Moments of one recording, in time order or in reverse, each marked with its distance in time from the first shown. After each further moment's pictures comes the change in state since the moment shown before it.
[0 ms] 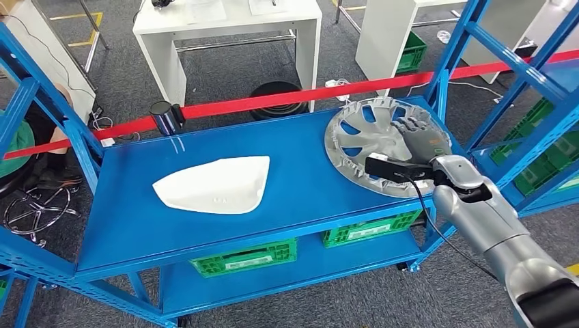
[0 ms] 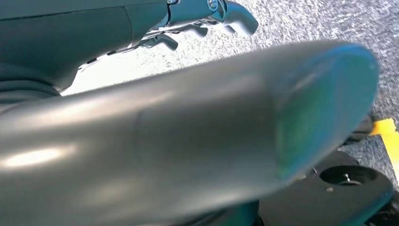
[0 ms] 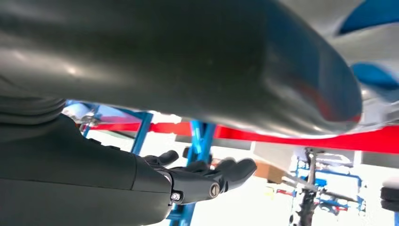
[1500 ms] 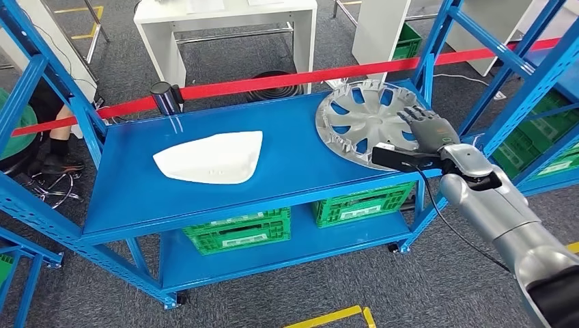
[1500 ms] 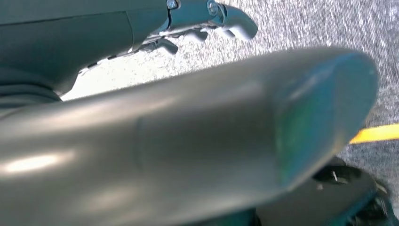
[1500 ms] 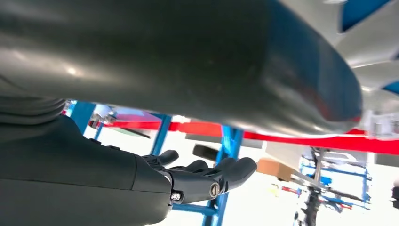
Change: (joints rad) left arm 0.000 -0.007 -0.011 0.001 0.021 0.003 0.008; right arm -0.071 -0.061 0.063 0.027 -0.053 -0.006 0.000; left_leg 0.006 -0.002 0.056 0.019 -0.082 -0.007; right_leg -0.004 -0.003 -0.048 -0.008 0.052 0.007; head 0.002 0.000
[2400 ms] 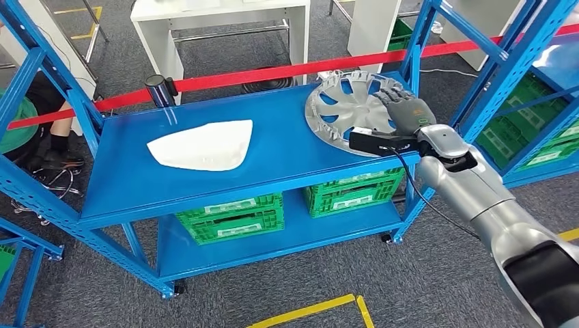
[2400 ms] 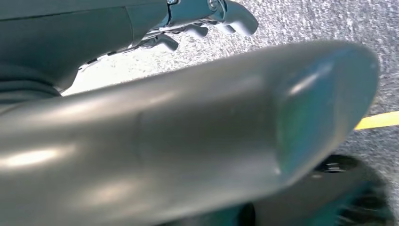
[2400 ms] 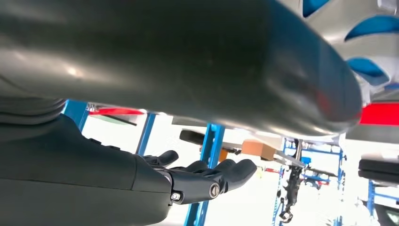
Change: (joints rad) left arm 0.001 0.000 -0.001 0.001 0.024 0.006 -0.002; right arm -0.164 0.067 0.125 0.055 0.011 -0.002 0.002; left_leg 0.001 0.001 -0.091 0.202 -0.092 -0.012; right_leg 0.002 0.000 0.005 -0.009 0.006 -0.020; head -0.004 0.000
